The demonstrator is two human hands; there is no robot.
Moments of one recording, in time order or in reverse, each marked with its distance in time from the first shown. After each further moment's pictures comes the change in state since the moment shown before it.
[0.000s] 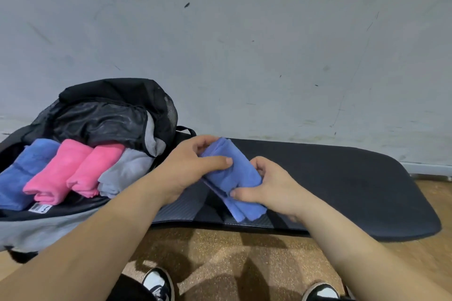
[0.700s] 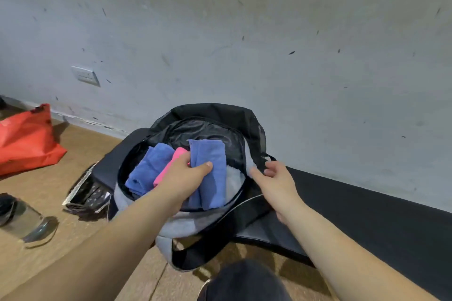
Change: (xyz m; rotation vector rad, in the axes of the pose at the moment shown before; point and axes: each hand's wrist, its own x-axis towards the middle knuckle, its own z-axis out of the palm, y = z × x) left_hand -0.091 0.001 -0.192 0.134 0.567 -0.184; right_hand 0.062 -0.127 0.161 0.174 0.232 0.026
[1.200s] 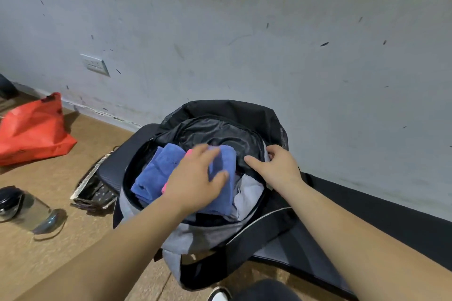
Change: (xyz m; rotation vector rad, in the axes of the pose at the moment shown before) left_hand 0.055 -0.024 -0.013 0.682 0.038 0.465; right_hand 0.090 -0.024 0.053 -0.481 0.015 -0.170
